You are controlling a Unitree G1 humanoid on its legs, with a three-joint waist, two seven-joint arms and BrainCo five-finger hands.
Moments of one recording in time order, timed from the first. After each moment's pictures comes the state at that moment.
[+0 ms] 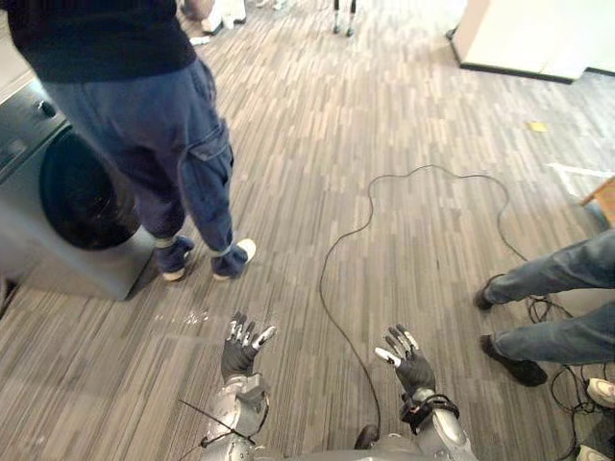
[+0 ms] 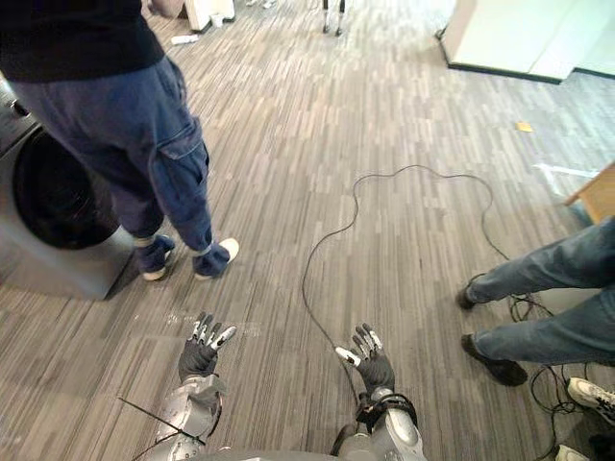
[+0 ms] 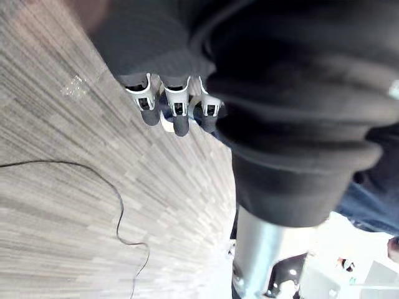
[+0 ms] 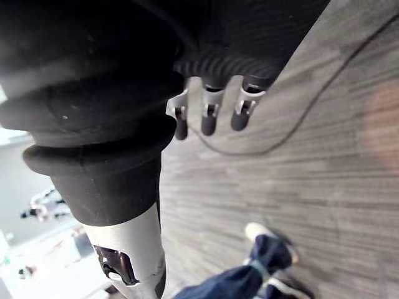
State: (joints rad) left arm 0.30 -0.06 -0.06 0.20 -0.49 -0.15 0.11; right arm 0.33 -0.03 0.10 0.26 0.45 -0.11 0.10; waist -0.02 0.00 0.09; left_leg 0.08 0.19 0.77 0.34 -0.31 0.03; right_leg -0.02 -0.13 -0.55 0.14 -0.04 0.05
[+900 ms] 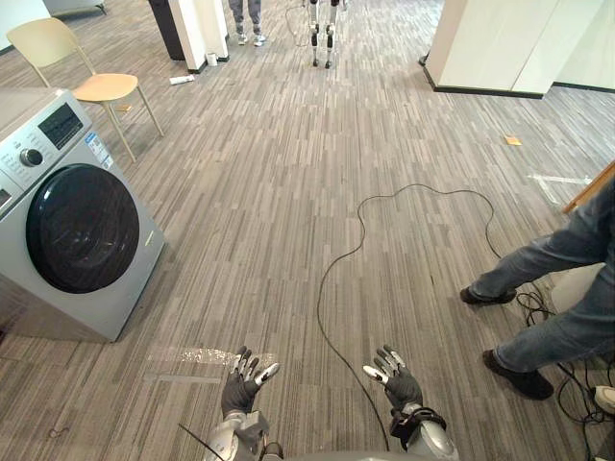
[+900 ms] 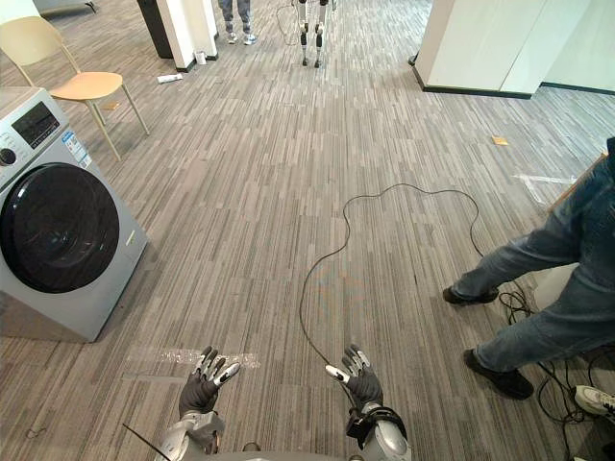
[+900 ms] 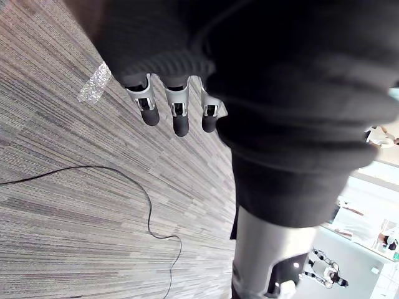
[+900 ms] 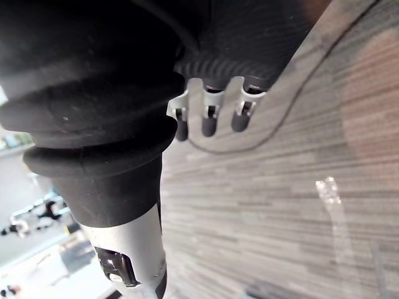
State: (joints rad) left arm 0.41 0.01 -0.11 0.27 -0.50 -0.17 0.07; right arm 0.26 -0.01 0.14 0.46 0.46 -0.13 0.08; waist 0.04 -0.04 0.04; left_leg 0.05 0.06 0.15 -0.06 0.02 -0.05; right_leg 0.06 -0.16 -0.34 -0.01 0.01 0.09
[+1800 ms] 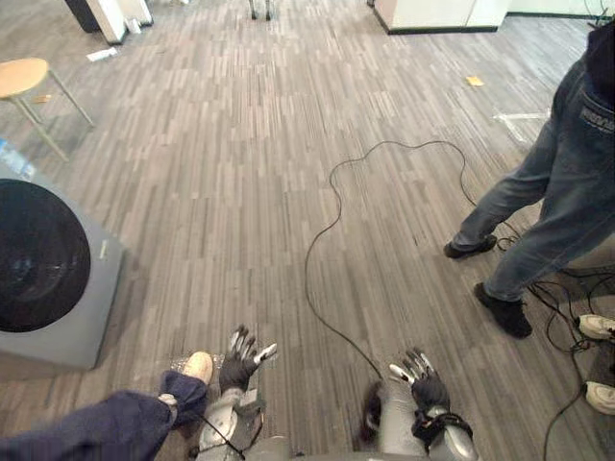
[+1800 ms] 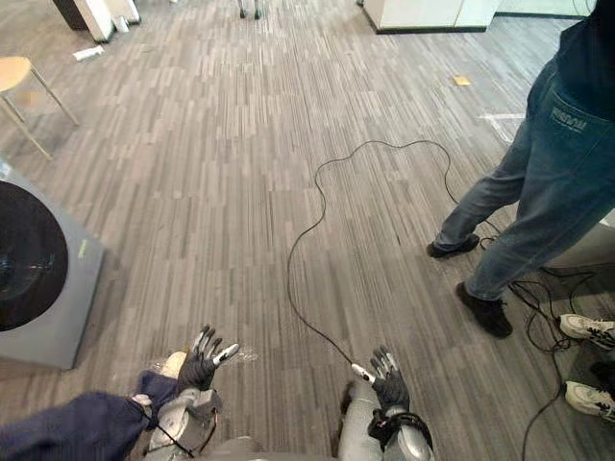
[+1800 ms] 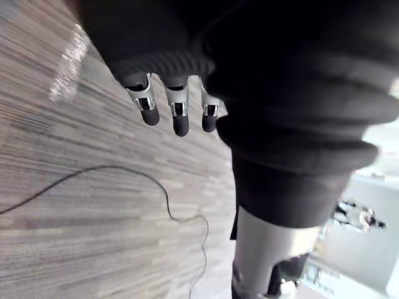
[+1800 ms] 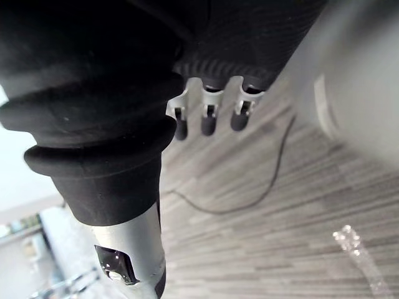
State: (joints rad) left arm 0.24 0.03 -0.14 0.25 -0.45 -0.16 0.09; right arm 0.26 -0.05 0.06 0.40 0.44 -0.13 0.05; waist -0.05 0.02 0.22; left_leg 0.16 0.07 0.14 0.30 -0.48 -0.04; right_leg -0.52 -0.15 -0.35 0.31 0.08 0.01
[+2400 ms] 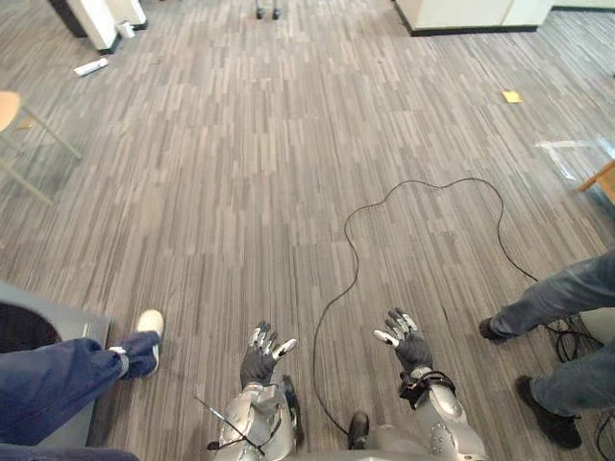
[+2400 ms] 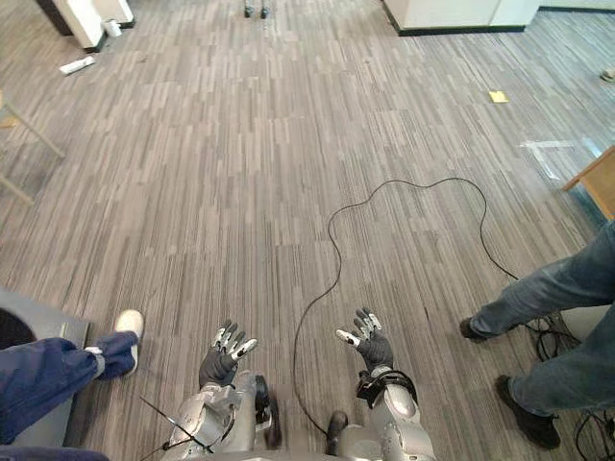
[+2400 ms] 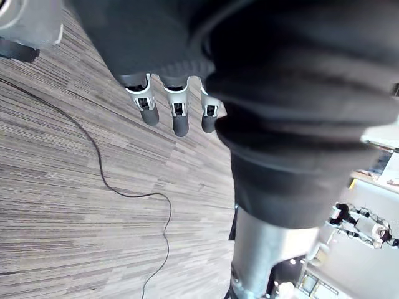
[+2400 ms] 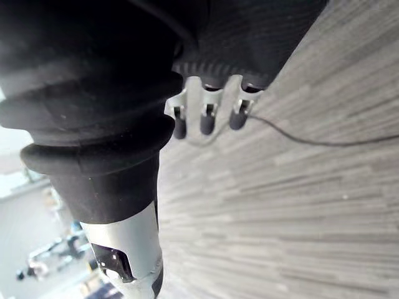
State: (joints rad) left arm 0.35 -0.05 -0.10 0.15 -0.51 -0.14 0.05; right arm 0.17 -0.06 0.12 0.43 0.46 -0.13 0.07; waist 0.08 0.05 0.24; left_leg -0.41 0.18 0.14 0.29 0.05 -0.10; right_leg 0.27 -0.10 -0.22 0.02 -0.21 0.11
